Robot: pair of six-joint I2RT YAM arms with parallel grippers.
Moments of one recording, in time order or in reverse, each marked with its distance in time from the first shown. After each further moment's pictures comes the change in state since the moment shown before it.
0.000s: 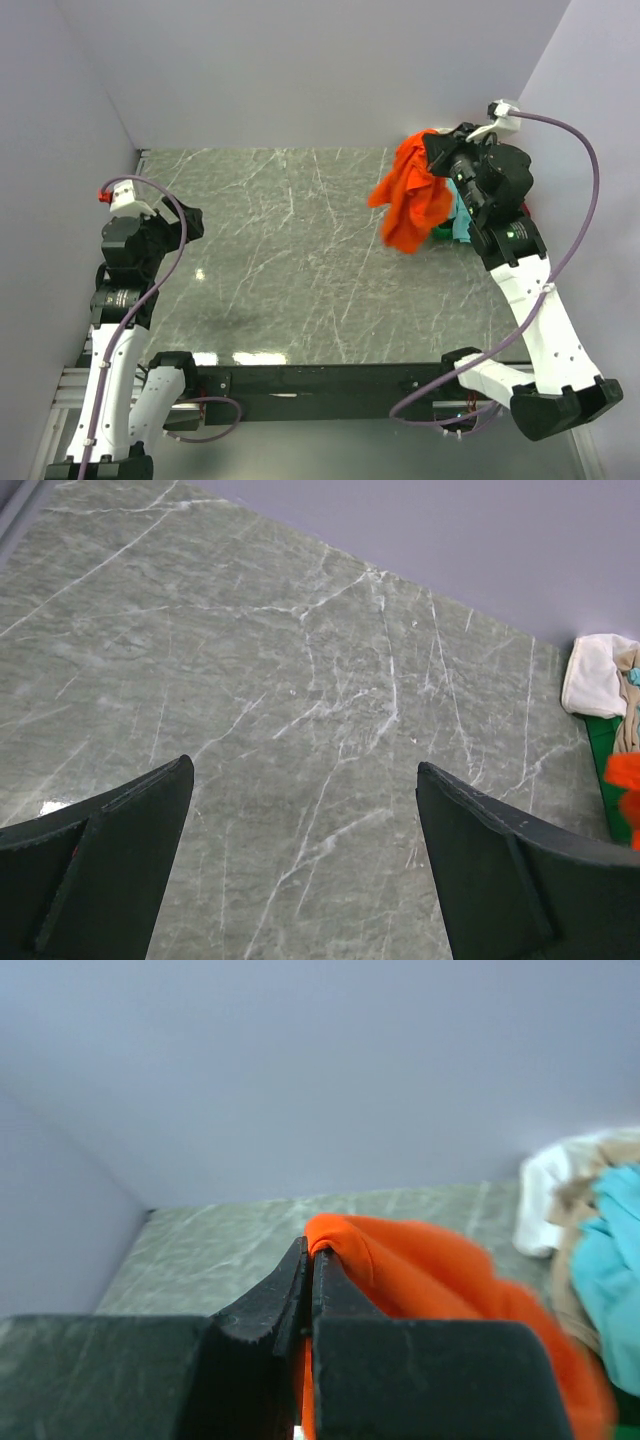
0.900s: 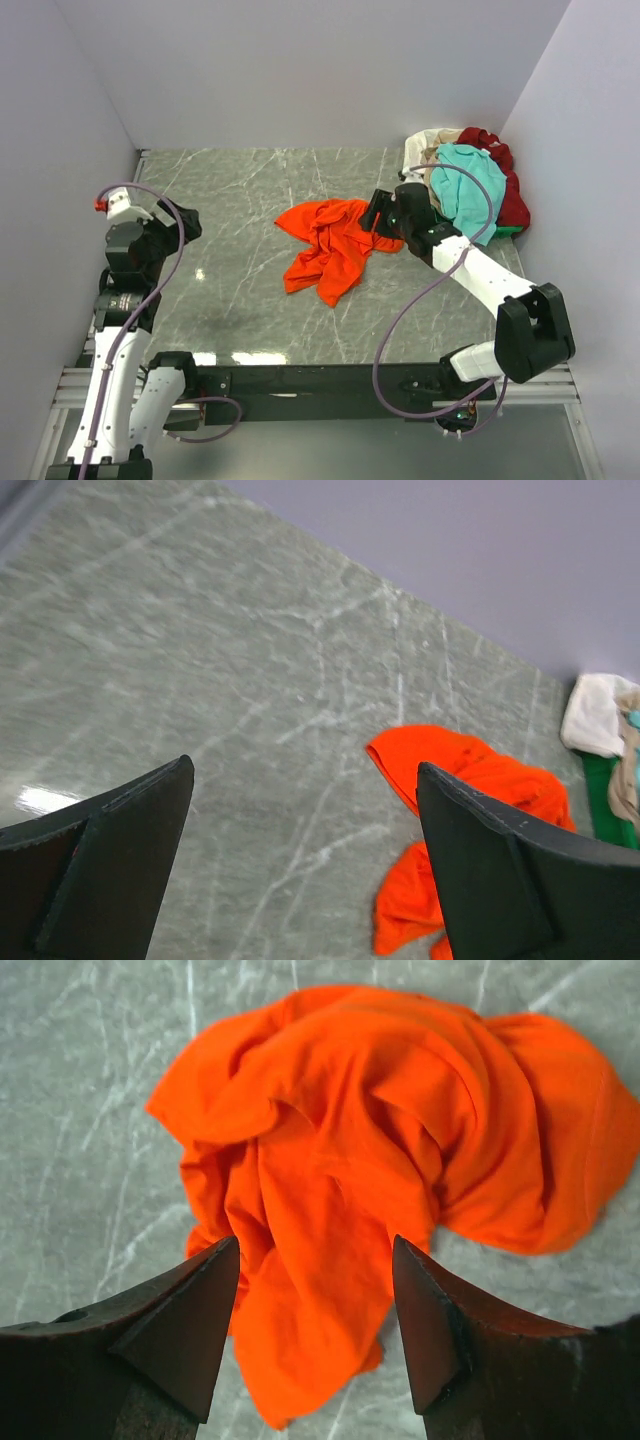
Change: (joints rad) left arm 0.002 -0.024 -0.035 0.016 -0.082 -0.063; right arm 0.150 0.313 -0.373 0.062 -0.053 0.183
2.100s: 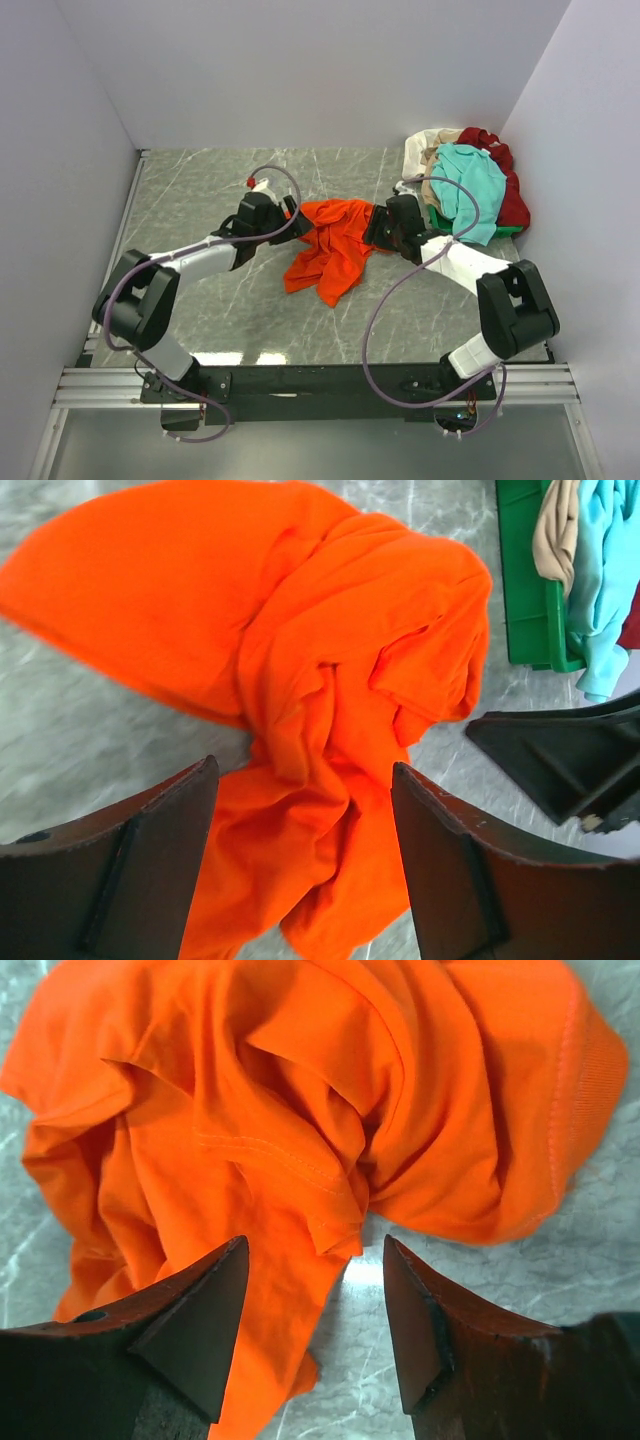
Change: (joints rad) left arm -0.516 0.916 0.066 0.578 0.190 -0.259; right arm -0.009 0.119 -0.095 0.061 0.057 -0.013
